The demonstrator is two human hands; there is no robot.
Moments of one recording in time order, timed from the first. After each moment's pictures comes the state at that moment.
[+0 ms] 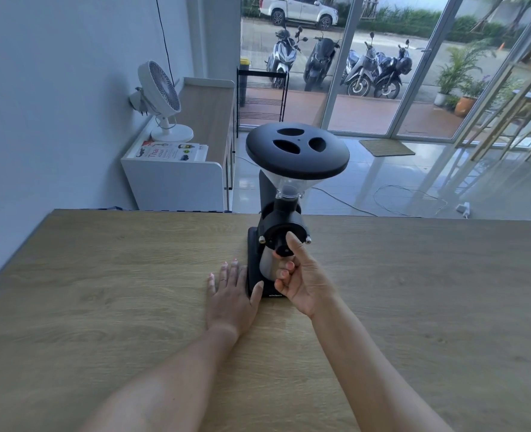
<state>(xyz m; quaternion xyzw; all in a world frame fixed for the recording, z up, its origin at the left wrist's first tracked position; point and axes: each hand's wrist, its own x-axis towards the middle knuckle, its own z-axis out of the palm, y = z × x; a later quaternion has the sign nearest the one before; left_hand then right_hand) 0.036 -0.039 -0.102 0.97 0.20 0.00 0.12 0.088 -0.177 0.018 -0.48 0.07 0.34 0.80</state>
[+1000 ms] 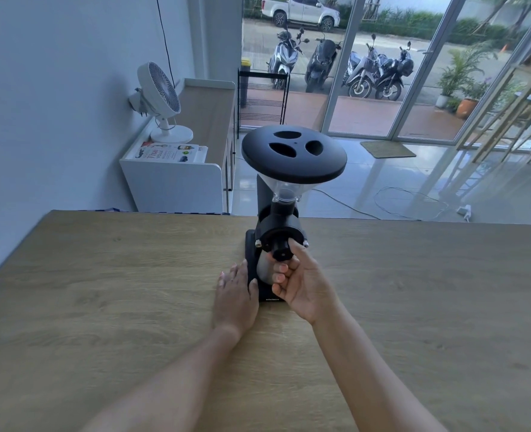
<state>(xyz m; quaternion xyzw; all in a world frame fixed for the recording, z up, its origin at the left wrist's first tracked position) 0.049 -0.050 -0.094 0.94 0.20 0.08 0.28 0.094 -0.183 0.018 -0.46 0.03 0.38 0.80</state>
